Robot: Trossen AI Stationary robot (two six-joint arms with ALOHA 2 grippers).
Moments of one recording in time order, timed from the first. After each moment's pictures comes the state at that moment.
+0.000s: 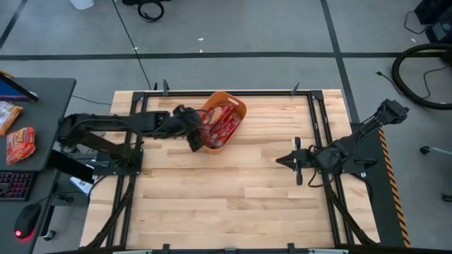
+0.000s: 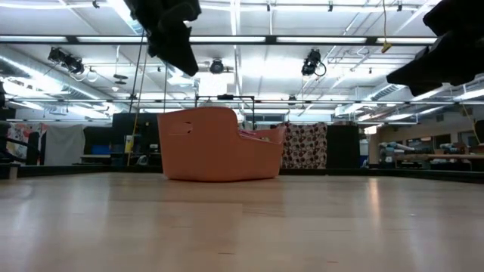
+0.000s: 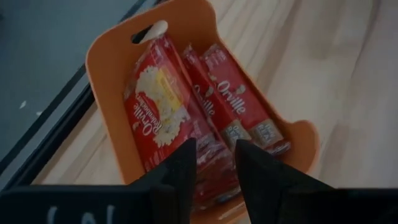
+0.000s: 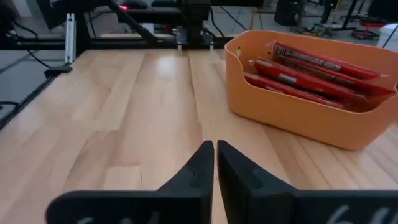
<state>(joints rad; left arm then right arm) 0.07 1.31 1.10 -0.63 -0.40 -0.24 0.55 0.61 0.15 0.15 0.63 0.17</state>
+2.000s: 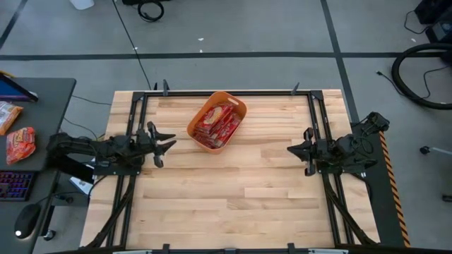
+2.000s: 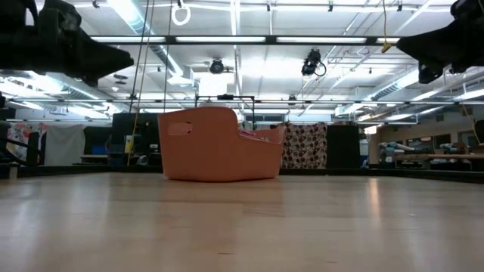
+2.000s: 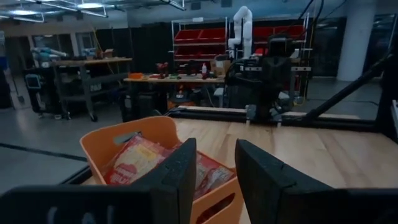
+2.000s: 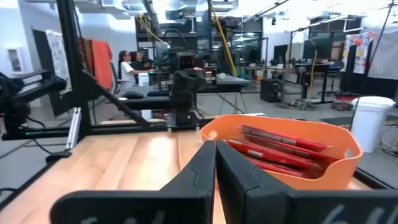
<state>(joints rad) -0.13 0.15 0.01 0.25 -0.45 0.04 0.58 0.00 0.01 0.15 0.69 -0.08</state>
